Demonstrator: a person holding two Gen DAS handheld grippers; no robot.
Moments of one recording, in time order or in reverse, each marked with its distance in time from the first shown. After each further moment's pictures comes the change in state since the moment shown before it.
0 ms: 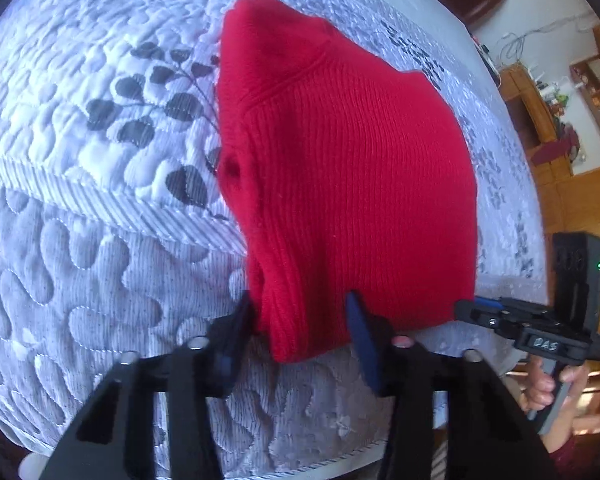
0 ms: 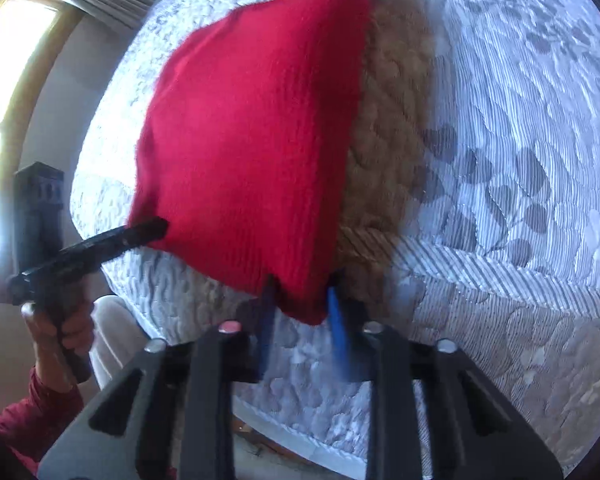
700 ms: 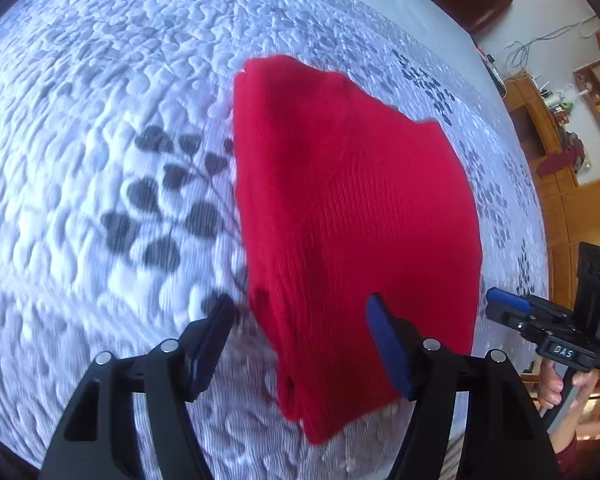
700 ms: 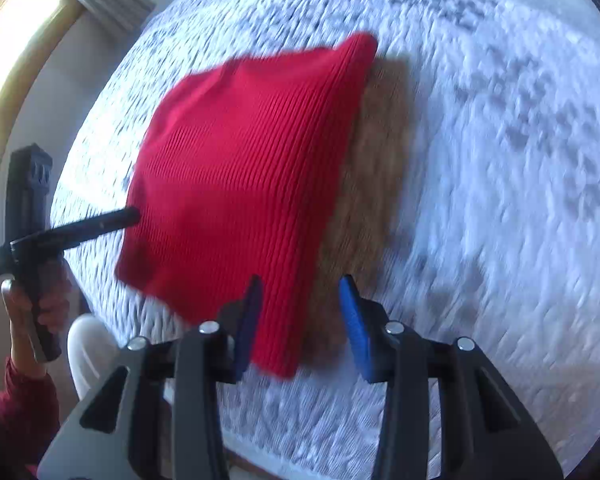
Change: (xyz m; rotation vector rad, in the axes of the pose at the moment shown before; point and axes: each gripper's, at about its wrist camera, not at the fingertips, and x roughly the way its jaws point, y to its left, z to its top) left arm -0.009 0.008 0.067 0.018 -0.024 0.033; right arm -0.035 0.008 0.056 -0.064 -0.109 -0.127
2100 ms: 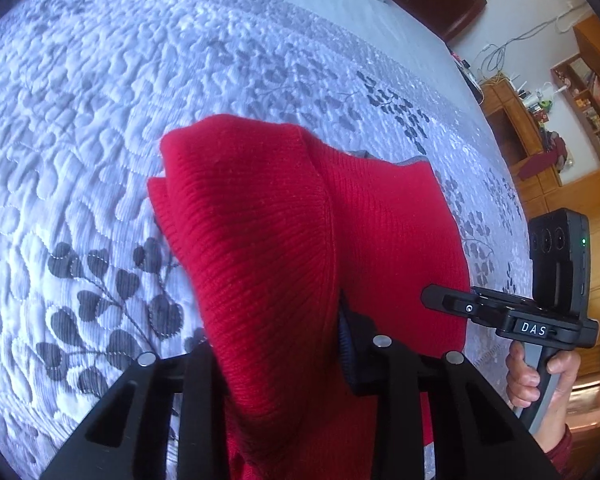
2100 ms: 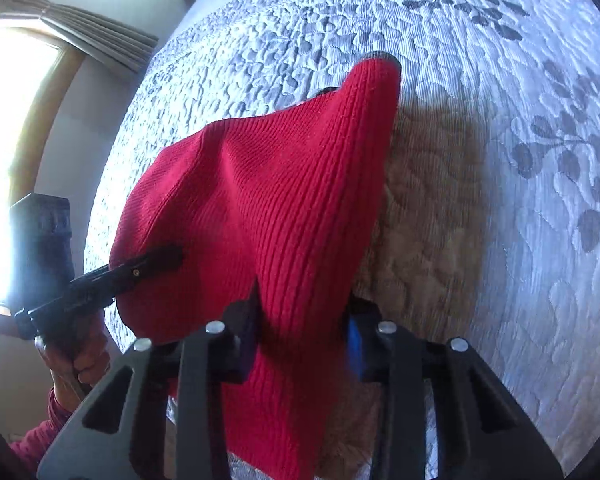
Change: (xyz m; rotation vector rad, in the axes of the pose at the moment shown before) left arm 0.018 -0.048 0.046 0.080 -0.097 -0.040; right arm 0.032 -0.024 0.058 0.093 -0.001 0.205
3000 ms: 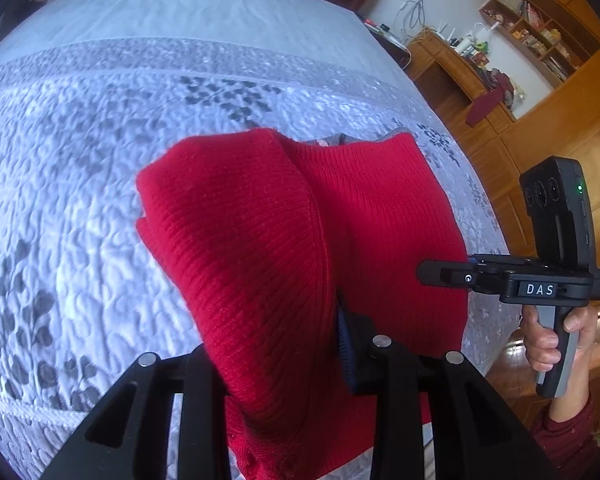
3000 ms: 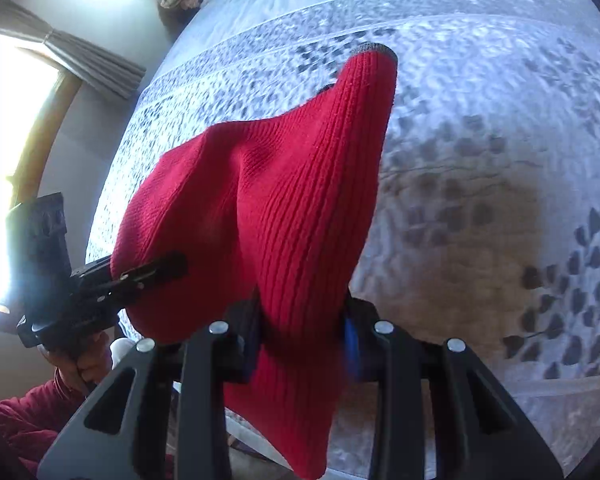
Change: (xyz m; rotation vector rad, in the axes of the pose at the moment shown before) left arm 0.023 -0.212 -0.028 0.240 -0.008 -0.068; right arm -0.177 -0.096 -0.041 0.033 -0.080 -0.087
